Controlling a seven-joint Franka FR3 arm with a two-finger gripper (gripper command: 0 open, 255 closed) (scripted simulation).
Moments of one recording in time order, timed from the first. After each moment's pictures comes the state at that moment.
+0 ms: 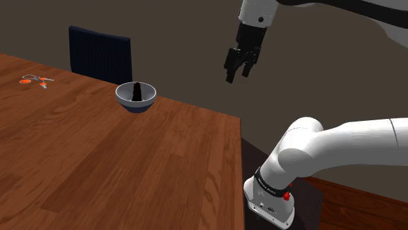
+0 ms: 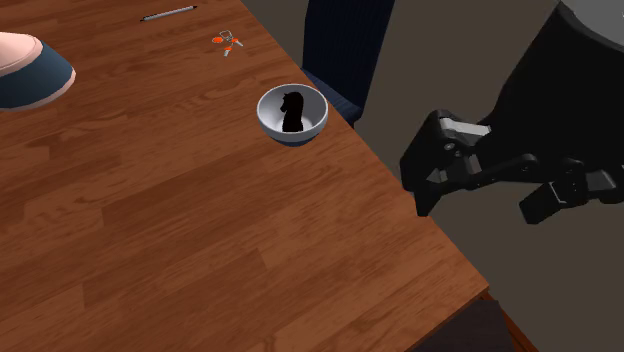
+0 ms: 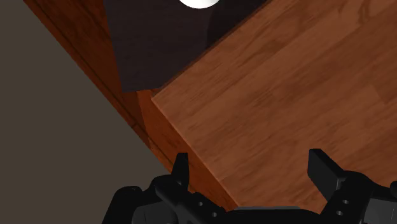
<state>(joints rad) 0.02 -0.83 0.07 -2.35 0.03 1.46 0.16</state>
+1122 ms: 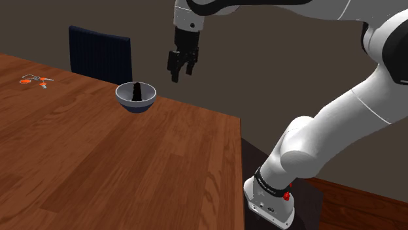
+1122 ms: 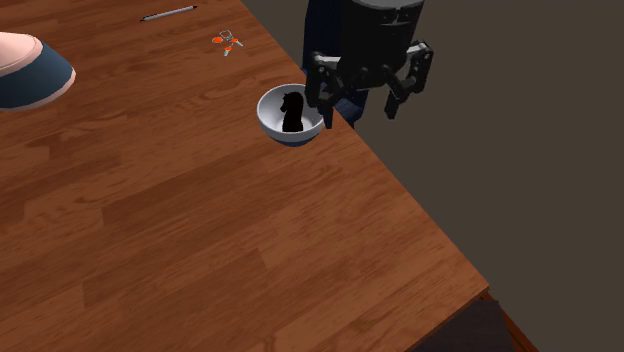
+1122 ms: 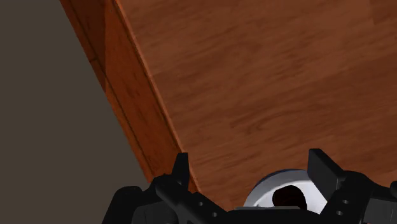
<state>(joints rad) 0.10 -0.30 0.12 -2.10 0.04 1.77 0.00</state>
